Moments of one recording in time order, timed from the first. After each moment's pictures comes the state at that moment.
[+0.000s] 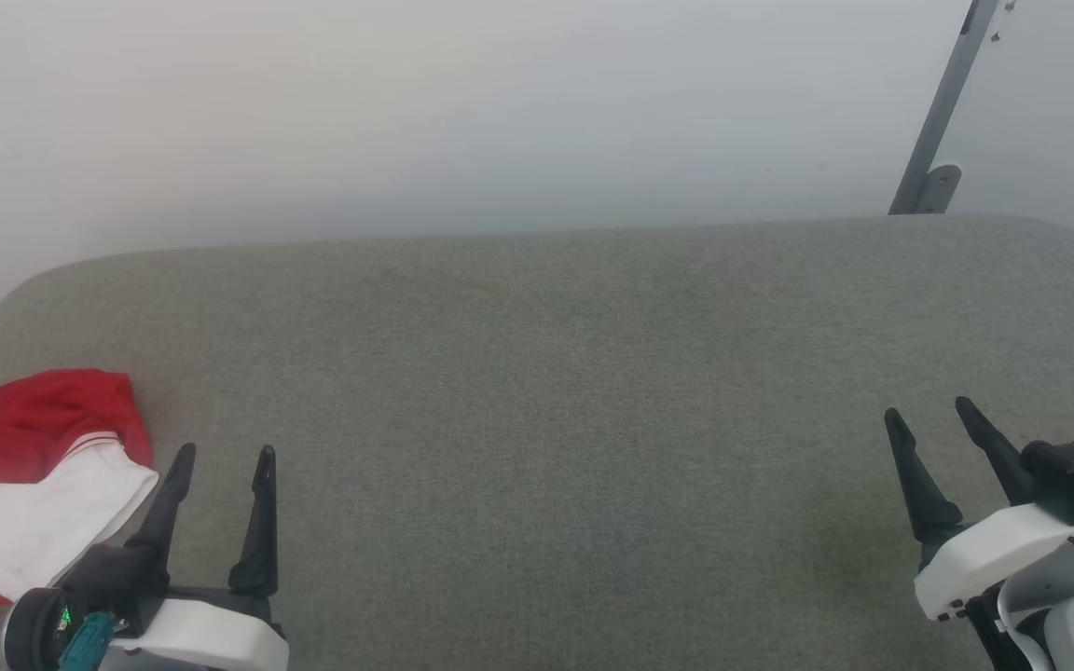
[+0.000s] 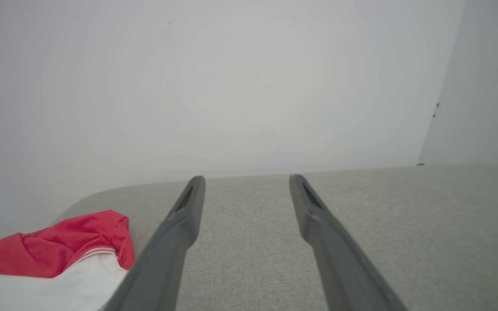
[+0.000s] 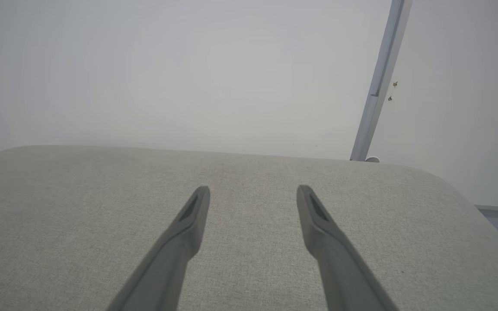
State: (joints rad) left arm 0.02 0.15 0.09 0.12 -0.15 -0.12 -0.26; right arm -0.12 -0.29 0.07 0.26 0.34 0.13 -0.13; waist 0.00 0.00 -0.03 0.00
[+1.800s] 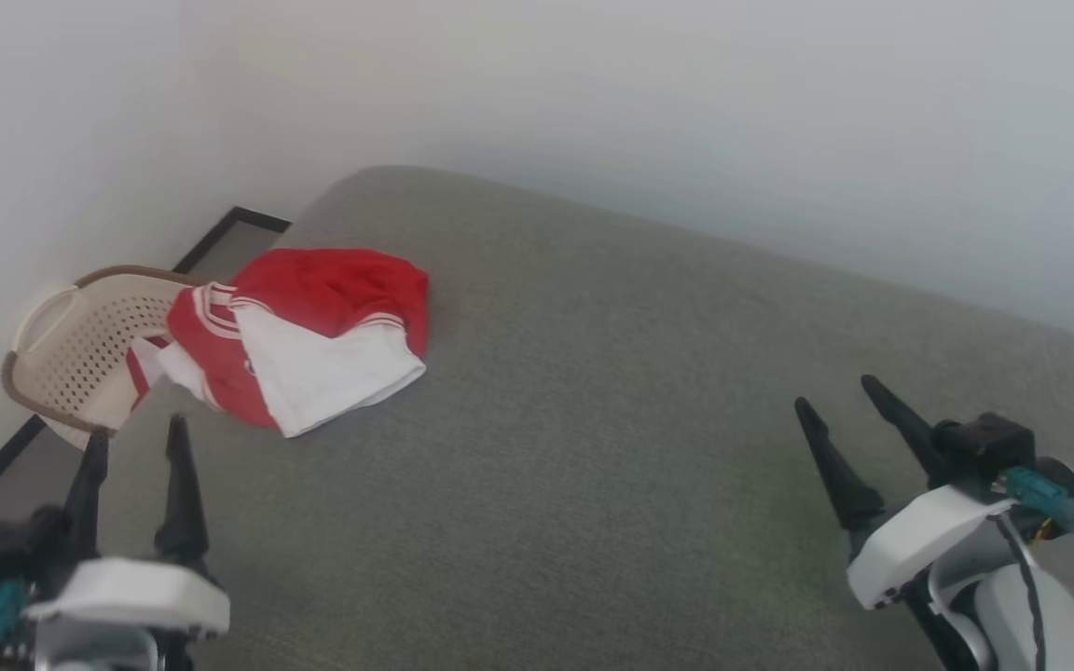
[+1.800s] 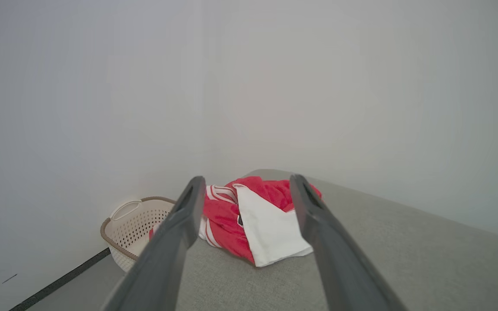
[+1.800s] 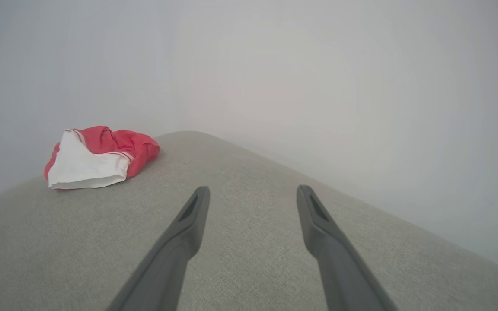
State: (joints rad) left arm -0.03 0.16 0.19 0.13 -0.27 -0.06 -0.21; right arm -0.21 -0.30 0.25 0.29 0.36 0.13 -0.16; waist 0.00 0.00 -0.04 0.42
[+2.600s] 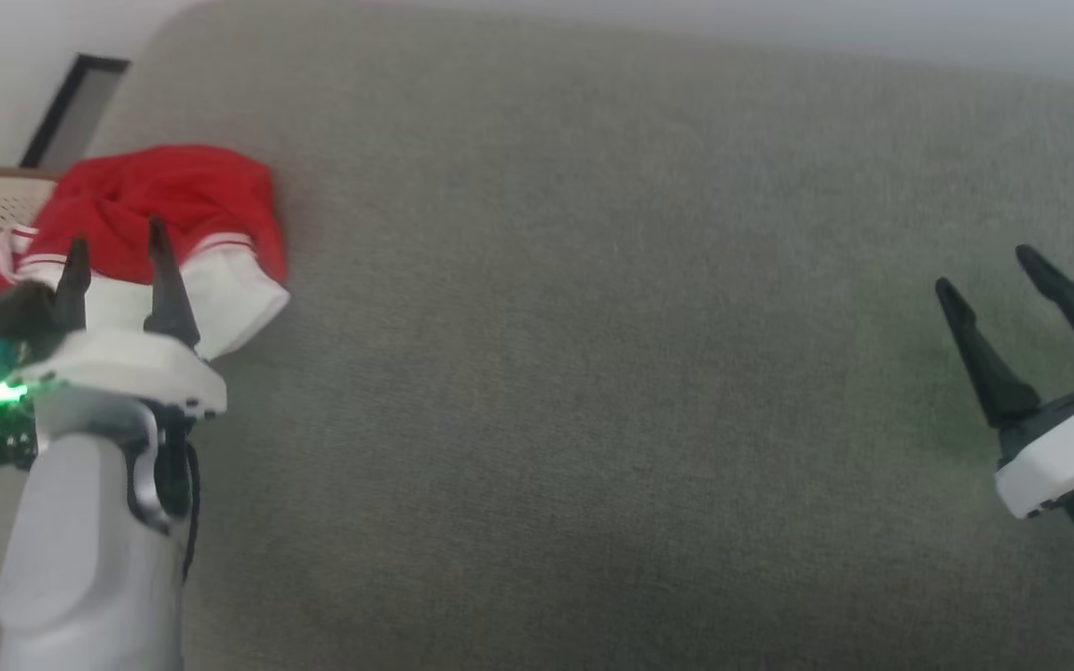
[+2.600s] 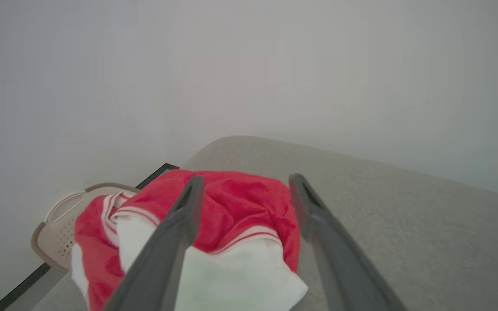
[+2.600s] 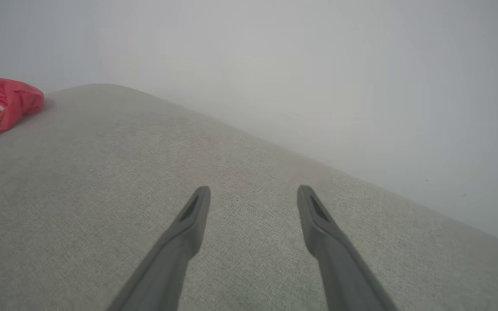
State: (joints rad) left arm -0.47 0.18 0.15 0.44 -0.28 0.02 -0.18; right arm -0.27 -0.54 0.18 0.07 0.41 0.13 -0.07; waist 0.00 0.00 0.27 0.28
